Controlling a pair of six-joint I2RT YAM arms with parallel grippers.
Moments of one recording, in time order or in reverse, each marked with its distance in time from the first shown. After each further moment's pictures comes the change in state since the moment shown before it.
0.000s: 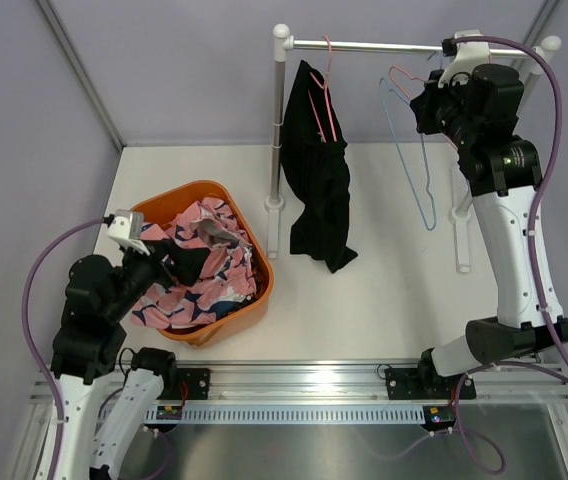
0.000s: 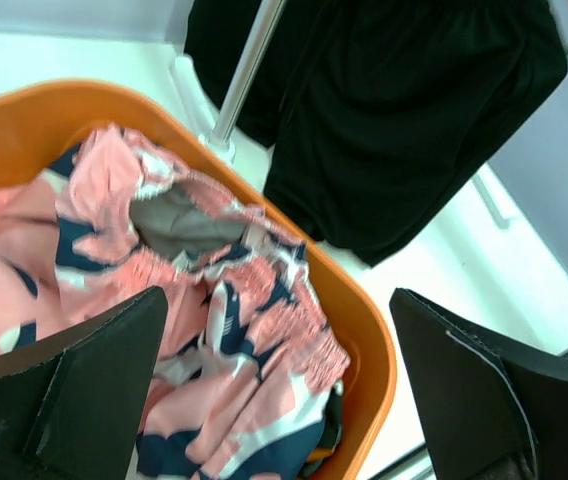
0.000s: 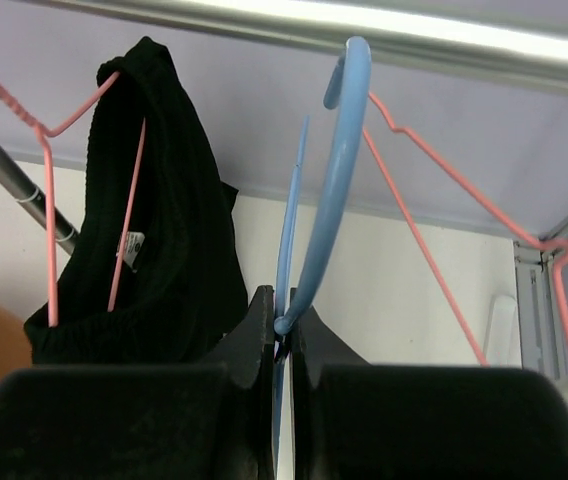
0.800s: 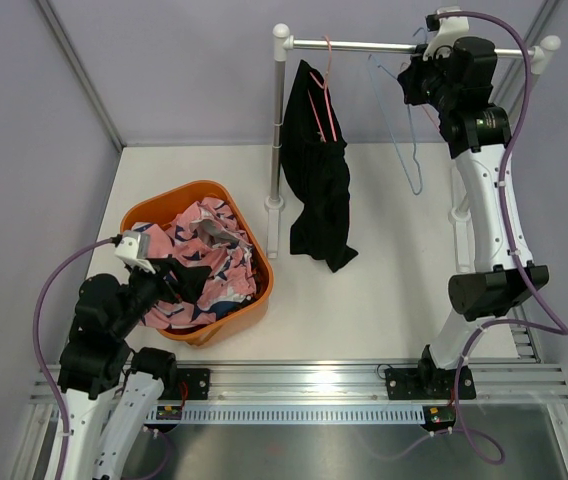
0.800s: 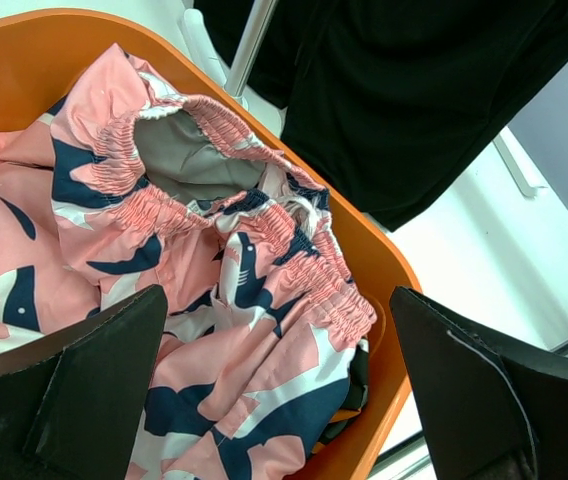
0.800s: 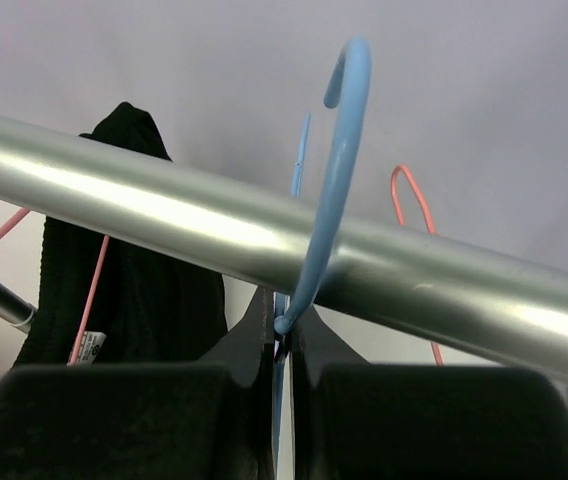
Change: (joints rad) left arm -0.028 -0.155 -0.151 -0.045 -0.036 0.021; right arm -0.048 0.306 0.243 0.113 -0.084 -0.026
